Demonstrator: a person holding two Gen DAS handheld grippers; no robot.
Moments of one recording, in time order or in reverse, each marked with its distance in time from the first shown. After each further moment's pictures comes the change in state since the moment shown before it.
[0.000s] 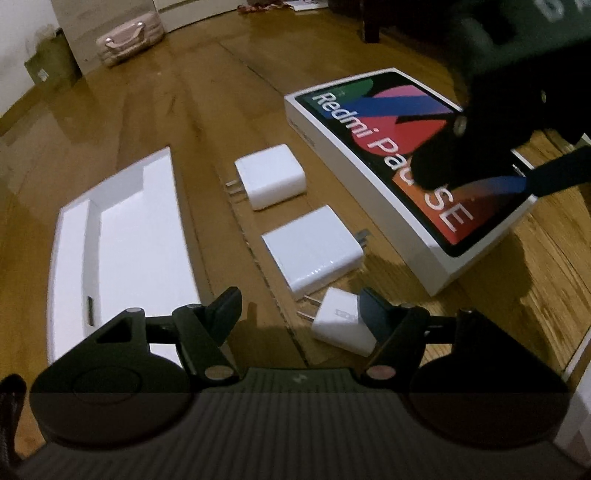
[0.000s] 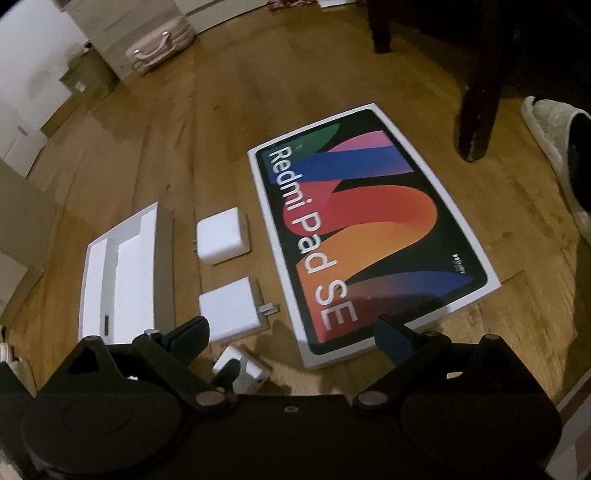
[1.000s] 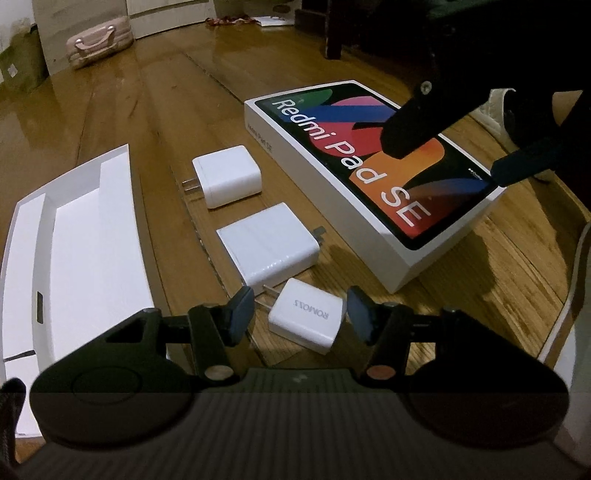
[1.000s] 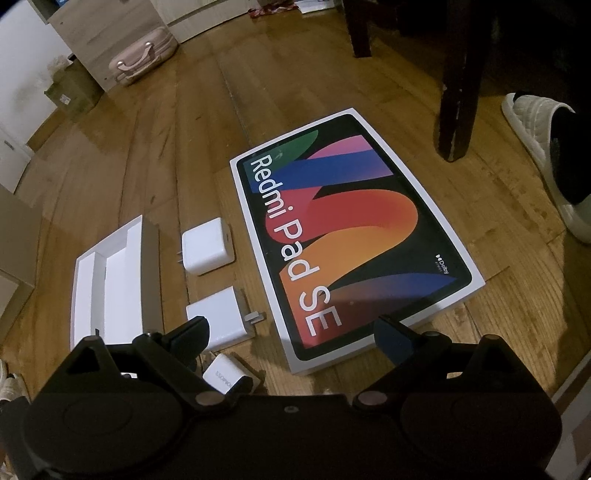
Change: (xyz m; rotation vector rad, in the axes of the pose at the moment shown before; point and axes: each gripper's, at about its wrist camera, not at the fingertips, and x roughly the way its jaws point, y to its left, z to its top) left arm 0.002 0.004 -0.020 -0.009 -0.078 -0.166; right arm -0.002 -0.005 0.000 0.033 -0.018 -0.036
